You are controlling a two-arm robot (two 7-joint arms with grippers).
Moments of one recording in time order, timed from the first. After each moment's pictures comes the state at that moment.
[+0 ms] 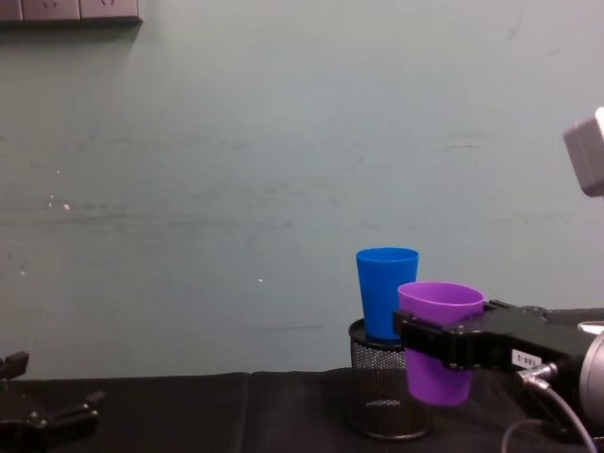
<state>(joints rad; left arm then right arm) -0.20 0.60 0.45 -1.41 -0.25 -0.12 0.03 0.21 0.25 -0.33 -1.52 0.24 0.07 0.20</state>
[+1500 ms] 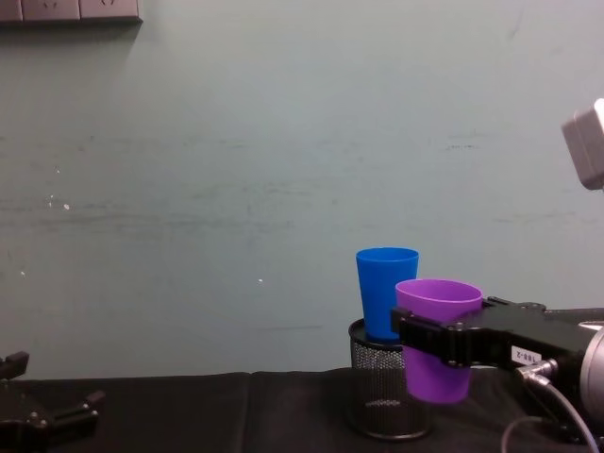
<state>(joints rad) -0.20 0.60 0.45 -1.41 -0.25 -0.12 0.03 0.20 0.25 -0.32 -1.54 0.23 0.09 0.20</state>
